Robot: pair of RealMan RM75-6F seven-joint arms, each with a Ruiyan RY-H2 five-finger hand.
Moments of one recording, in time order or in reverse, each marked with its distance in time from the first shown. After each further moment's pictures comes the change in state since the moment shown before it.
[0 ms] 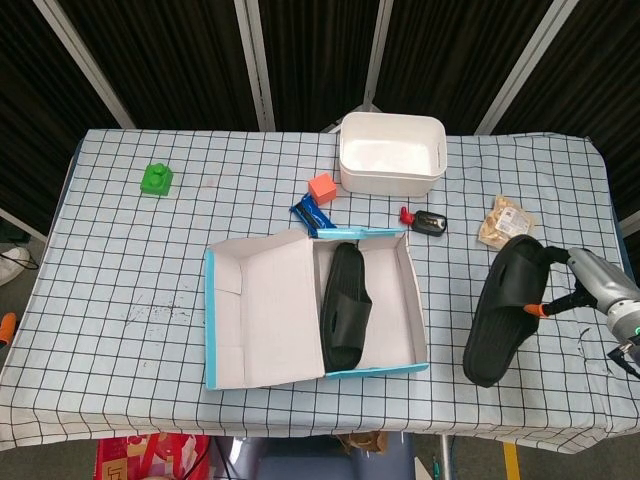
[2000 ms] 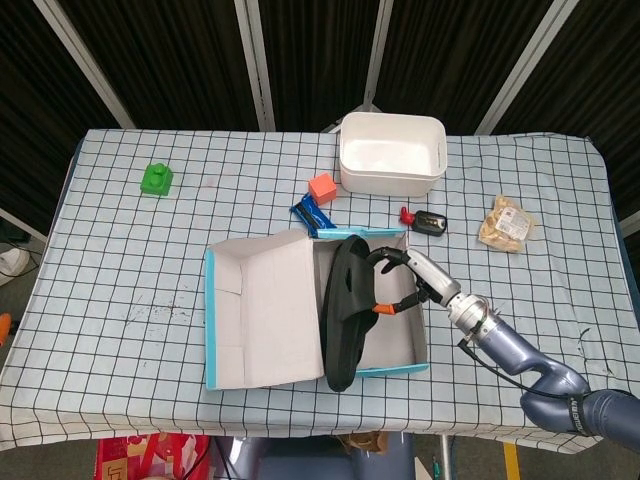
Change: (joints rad) left arm 0.006 0.019 0.001 0.022 0.002 -0.005 -0.077; right arm 0.065 -0.740 0.024 0.397 -0.587 0.342 0.592
